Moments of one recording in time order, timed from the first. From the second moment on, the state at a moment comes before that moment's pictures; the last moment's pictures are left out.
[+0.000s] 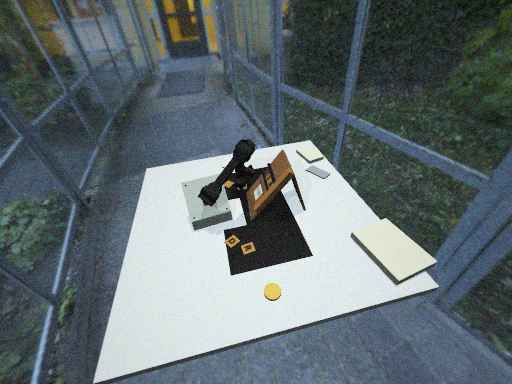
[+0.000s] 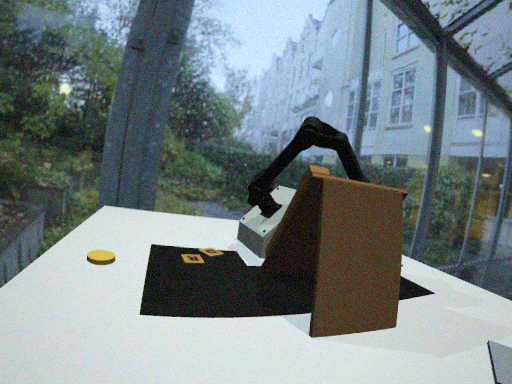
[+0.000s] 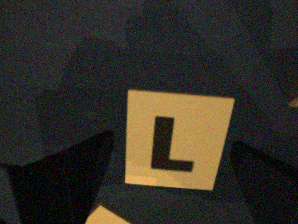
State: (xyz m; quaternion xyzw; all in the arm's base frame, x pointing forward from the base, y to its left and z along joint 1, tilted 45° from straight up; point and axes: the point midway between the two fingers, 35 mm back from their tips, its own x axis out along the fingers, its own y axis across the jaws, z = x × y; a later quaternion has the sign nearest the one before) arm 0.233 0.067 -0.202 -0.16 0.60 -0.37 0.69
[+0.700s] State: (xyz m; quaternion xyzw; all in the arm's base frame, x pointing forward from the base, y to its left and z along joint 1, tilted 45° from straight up) arm 0.233 0.067 -0.202 -0.15 0.60 -0.37 0.69
